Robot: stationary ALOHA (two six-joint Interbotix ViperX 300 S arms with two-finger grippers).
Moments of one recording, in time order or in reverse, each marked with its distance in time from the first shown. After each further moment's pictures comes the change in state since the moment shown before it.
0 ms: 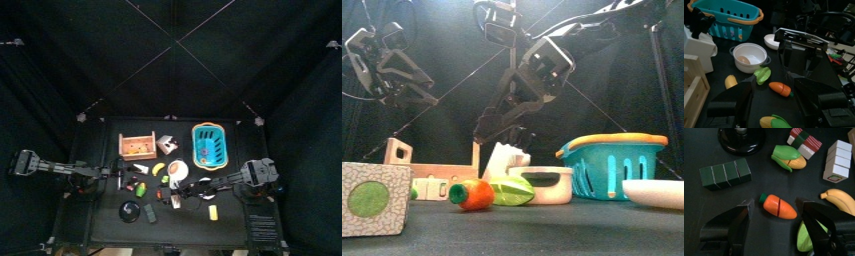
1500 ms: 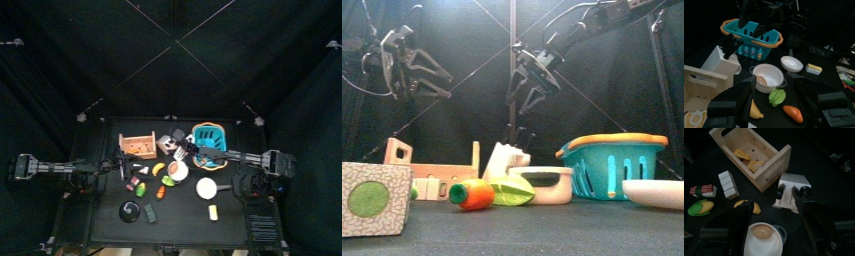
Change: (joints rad) left arm 0.175 -0.002 -0.067 -0.037 -0.035 0.005; right arm -0.403 -0.242 -0.143 0.288 0.385 0.018
